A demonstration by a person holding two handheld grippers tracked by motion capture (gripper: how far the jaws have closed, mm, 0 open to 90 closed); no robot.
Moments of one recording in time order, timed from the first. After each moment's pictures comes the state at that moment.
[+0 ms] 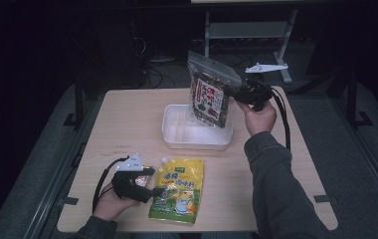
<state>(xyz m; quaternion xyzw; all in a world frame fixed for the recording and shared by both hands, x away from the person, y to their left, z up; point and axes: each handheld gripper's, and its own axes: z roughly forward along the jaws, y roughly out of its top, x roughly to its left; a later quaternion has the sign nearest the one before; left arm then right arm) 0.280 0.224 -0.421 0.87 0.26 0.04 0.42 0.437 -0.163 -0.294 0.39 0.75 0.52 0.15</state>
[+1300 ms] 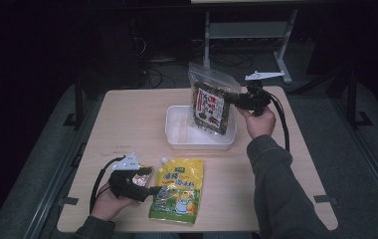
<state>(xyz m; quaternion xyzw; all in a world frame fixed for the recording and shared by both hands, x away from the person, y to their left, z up) 0.281 0.232 -0.422 0.86 0.28 0.04 0.42 0.451 -0.172 -0.327 0.40 0.76 0.51 0.12</state>
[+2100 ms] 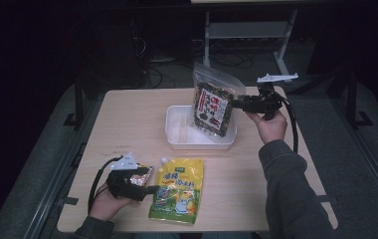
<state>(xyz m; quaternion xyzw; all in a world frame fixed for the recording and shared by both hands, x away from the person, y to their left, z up) 0.282 0.238 -0.424 0.86 0.29 0.05 0.41 0.434 -0.197 -0.323 0.41 0.75 0.51 0.10</state>
